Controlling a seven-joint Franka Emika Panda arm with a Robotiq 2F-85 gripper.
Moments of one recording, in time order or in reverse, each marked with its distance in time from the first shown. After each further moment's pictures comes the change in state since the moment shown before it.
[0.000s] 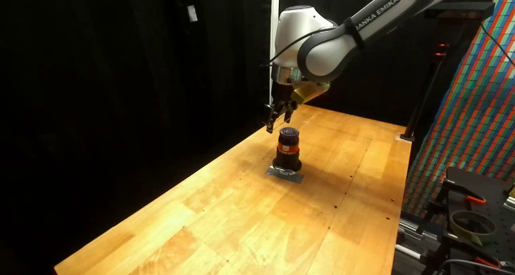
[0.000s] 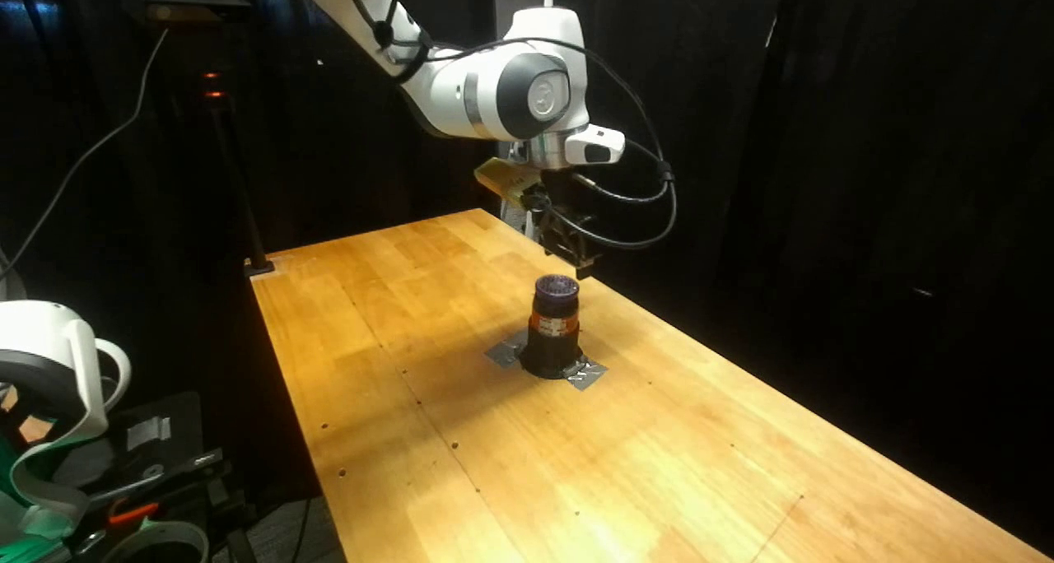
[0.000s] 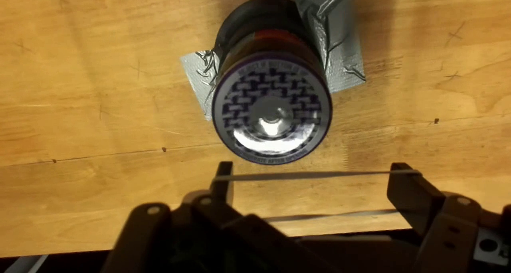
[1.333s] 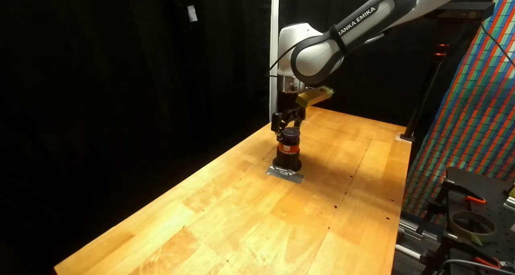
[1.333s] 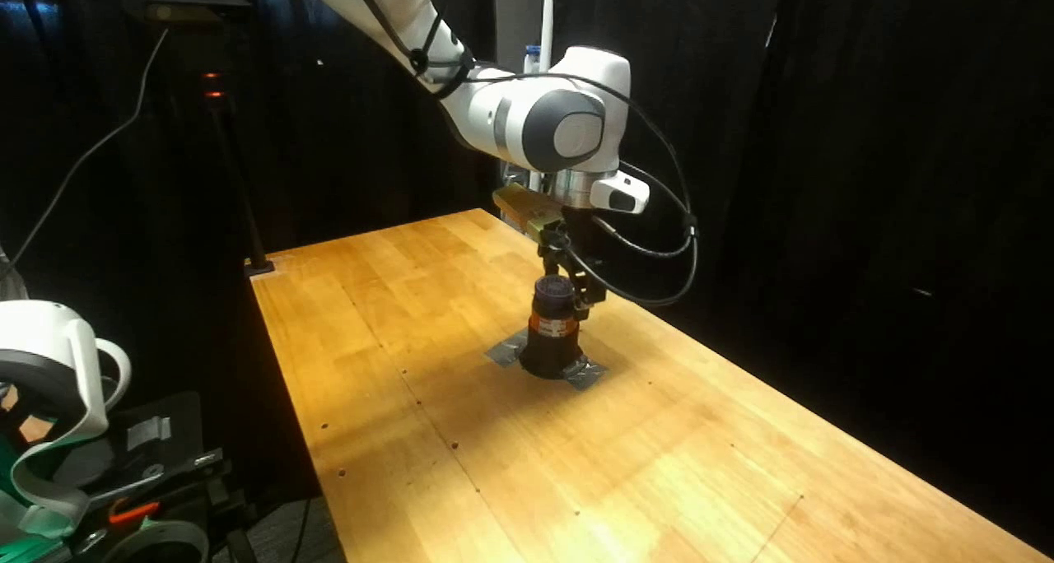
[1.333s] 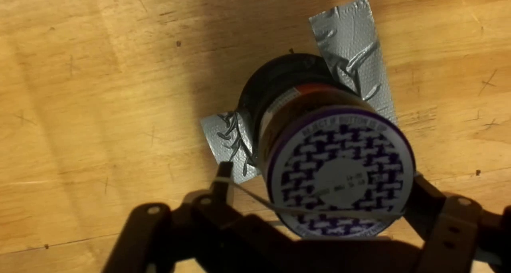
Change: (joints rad) arm -0.036 0.074 -0.033 0.054 0.179 -0.133 -0.143
